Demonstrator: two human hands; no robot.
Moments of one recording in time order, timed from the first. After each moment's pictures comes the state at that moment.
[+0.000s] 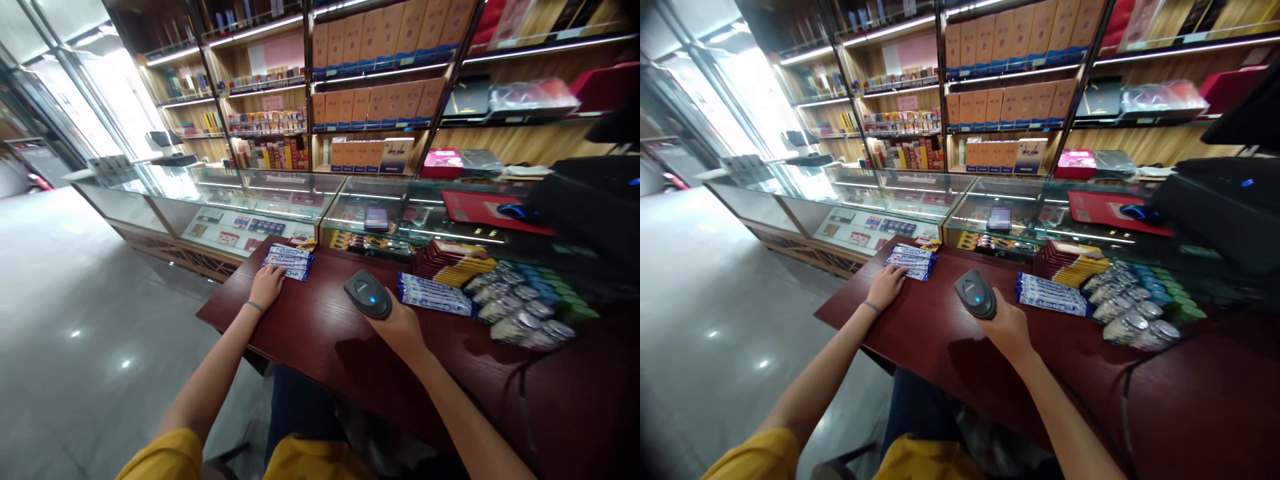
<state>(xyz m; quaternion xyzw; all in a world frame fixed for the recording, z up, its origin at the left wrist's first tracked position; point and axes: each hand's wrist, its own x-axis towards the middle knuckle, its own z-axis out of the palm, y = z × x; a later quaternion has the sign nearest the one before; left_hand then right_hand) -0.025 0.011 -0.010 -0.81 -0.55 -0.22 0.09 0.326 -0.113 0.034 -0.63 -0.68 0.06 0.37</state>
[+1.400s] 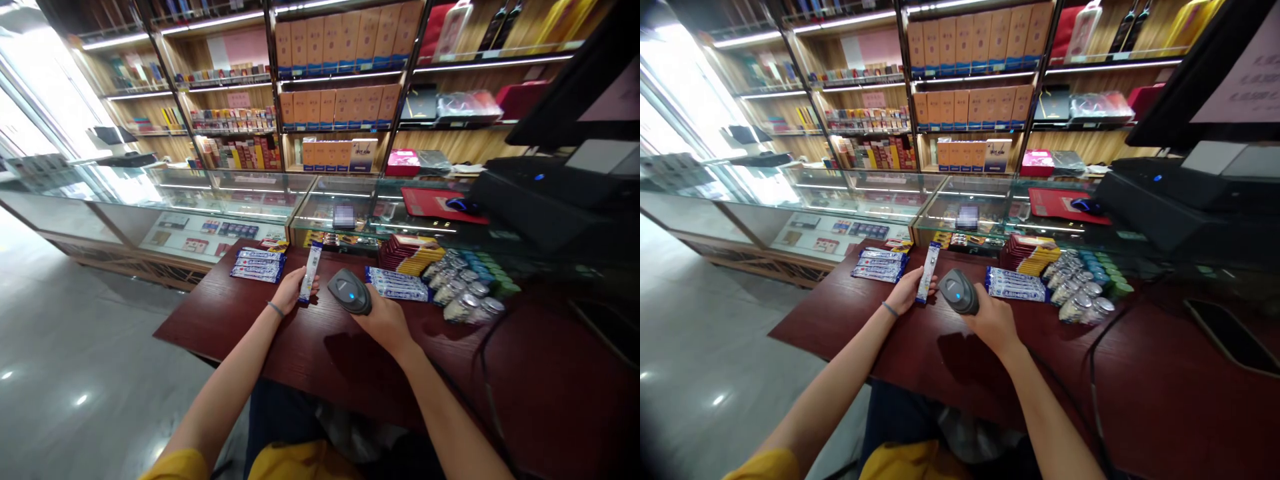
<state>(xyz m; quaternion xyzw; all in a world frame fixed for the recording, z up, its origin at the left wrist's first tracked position) 0.141 -0.004 0.020 -0.36 -0.40 -0.43 -0.72 0.359 -0.125 0.057 -0.67 -0.69 0.03 0.28</state>
